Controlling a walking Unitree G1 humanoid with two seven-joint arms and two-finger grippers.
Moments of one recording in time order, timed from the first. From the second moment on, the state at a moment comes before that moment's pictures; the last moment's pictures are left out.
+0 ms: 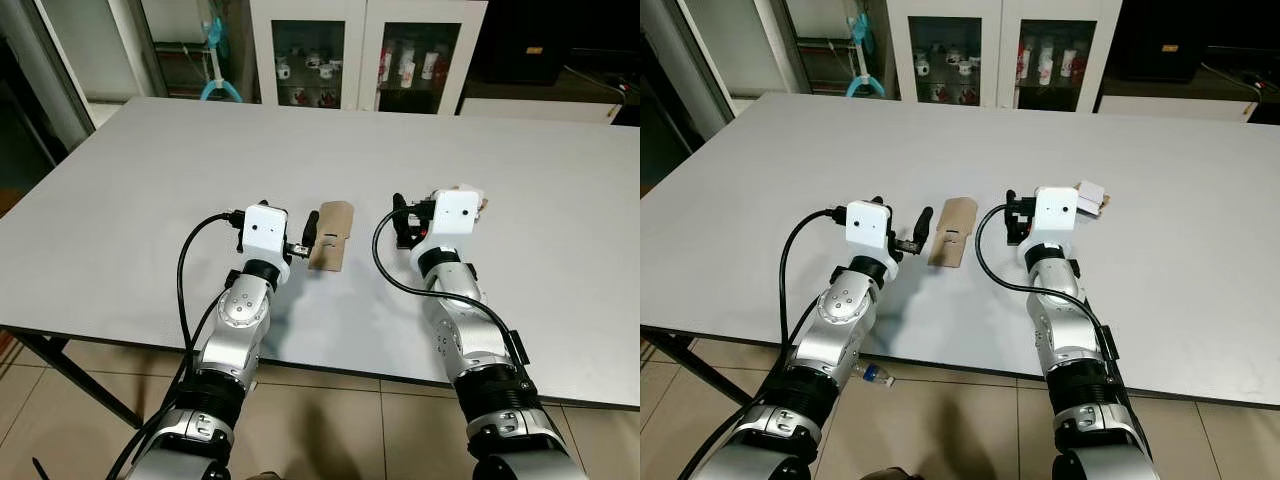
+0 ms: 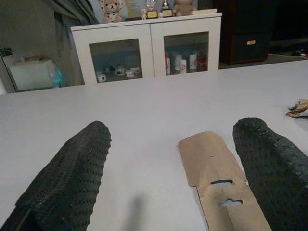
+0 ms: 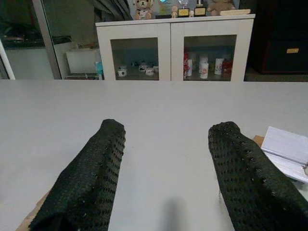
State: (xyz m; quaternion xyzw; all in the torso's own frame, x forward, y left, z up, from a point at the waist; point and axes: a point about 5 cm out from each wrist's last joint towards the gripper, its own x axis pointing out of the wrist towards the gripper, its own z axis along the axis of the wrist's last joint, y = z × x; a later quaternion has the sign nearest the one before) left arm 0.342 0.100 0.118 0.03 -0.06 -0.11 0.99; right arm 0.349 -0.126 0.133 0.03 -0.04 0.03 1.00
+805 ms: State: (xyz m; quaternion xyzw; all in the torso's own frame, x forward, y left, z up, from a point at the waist) left arm 0.342 0.101 0.108 0.04 -0.03 -0.11 0.99; right arm 0.348 -0.124 0.132 0.03 -0.04 0.03 1.00
